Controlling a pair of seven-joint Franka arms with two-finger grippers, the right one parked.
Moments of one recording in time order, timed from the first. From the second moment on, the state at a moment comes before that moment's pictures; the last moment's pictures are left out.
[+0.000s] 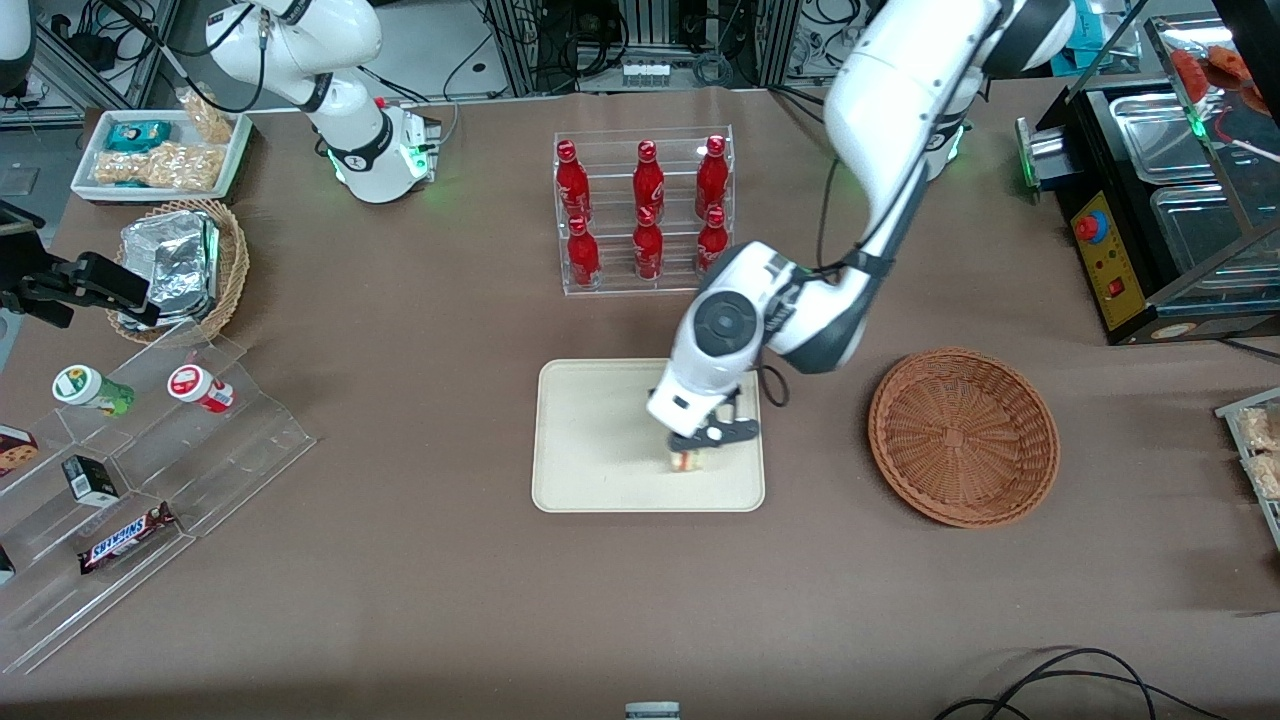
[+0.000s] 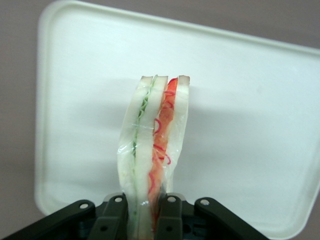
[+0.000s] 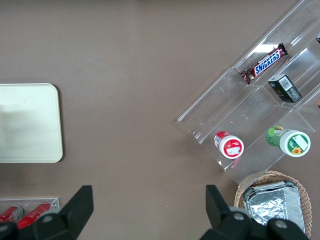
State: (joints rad) arm -0.63 0.69 -0.09 -1.50 -0.04 2.21 -0.81
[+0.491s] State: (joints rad) arm -0.69 0.76 -0.09 -1.44 -0.02 2.23 -0.81
